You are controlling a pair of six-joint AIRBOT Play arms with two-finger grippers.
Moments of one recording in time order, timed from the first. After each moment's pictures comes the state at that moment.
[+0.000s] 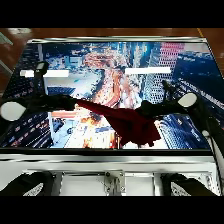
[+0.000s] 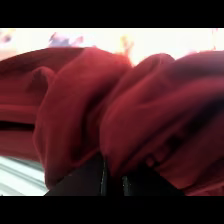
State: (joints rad) left arm -0.36 -0.94 0.97 1.19 -0.82 -1.55; right arm 0.11 -1.20 0.90 -0.87 1.03 1.57
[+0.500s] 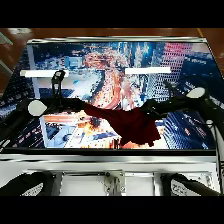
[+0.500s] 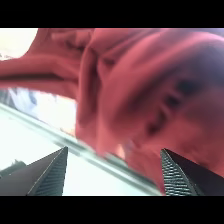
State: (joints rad) left arm -0.38 -1.09 0.94 1.17 -0.71 -1.56; right arm -0.08 -1.29 1.00 -0.79 1.30 1.33
